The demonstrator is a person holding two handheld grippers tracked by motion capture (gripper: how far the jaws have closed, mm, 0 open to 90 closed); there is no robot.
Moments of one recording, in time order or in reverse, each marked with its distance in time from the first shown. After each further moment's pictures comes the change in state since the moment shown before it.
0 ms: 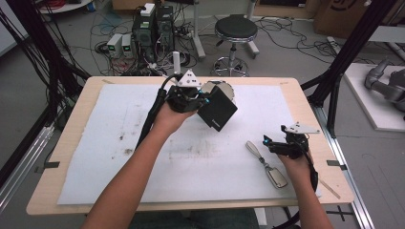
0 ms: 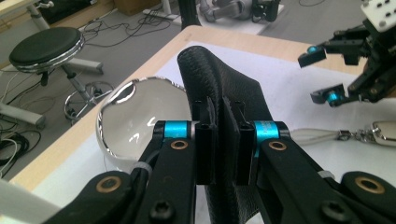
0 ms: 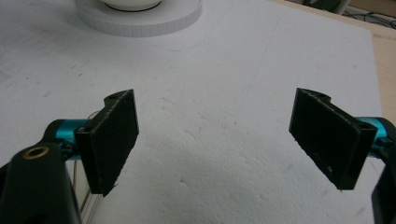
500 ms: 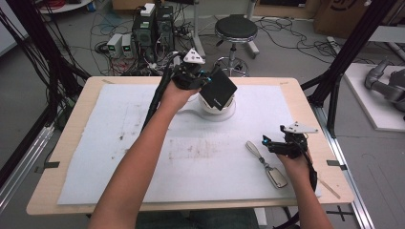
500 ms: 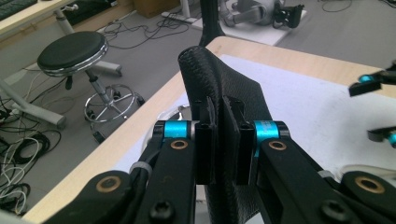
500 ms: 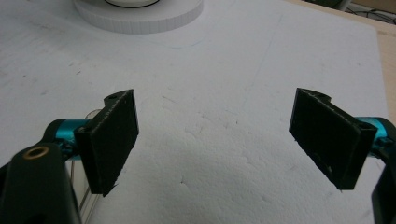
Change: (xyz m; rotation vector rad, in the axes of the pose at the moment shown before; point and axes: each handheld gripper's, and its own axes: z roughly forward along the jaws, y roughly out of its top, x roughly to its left) left arm 0.045 0.028 0.027 0.000 0.062 -0.020; right arm 0.000 0.000 0.004 0.008 0.001 -0.004
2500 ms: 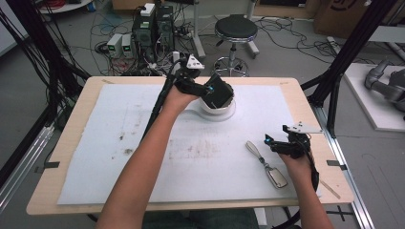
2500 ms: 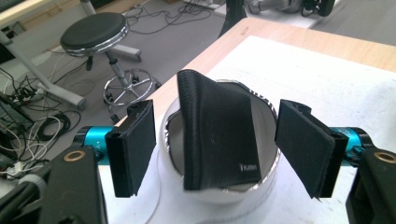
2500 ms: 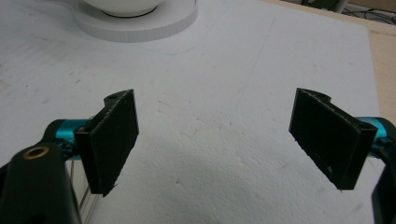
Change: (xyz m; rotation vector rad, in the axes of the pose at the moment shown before) left arm 0.009 -0.026 0.016 0.037 0.095 -0.025; right arm -0.005 -0.001 -0.005 -0.021 0.004 0.033
